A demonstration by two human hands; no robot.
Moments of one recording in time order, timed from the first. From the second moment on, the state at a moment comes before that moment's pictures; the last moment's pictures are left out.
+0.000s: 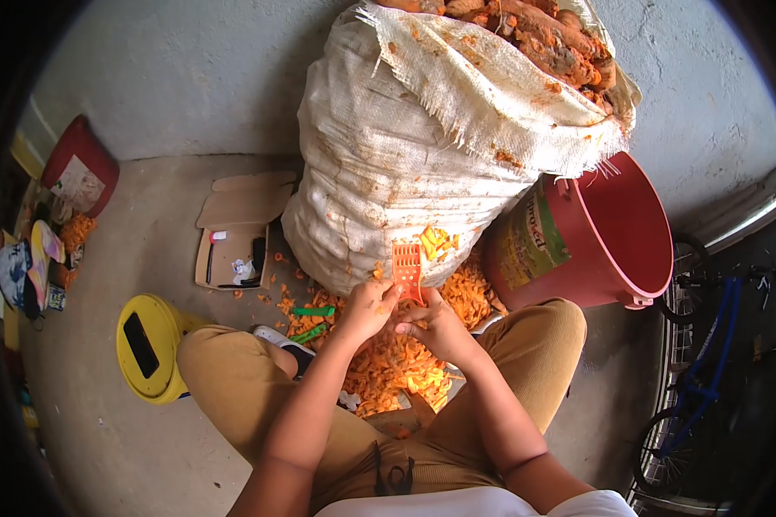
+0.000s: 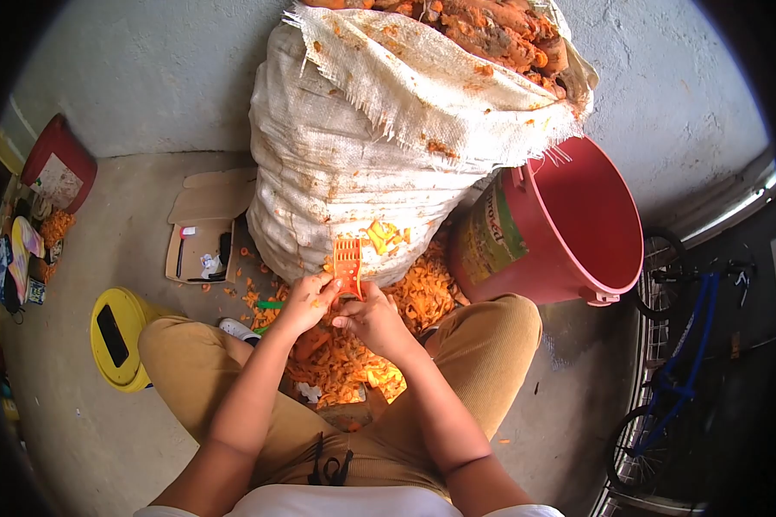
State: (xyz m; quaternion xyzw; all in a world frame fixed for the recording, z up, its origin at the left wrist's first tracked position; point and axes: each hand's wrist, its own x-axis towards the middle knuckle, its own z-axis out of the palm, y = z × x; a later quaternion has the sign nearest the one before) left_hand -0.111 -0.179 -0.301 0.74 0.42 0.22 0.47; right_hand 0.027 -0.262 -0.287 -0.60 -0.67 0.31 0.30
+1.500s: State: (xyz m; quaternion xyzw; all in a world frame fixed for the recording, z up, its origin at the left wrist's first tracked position) left_hand -0.121 -0.171 -0.294 0.67 0.44 0.18 0.57; right_hand 0.023 -0.261 -0.271 -0.55 -0.72 0.16 0.39
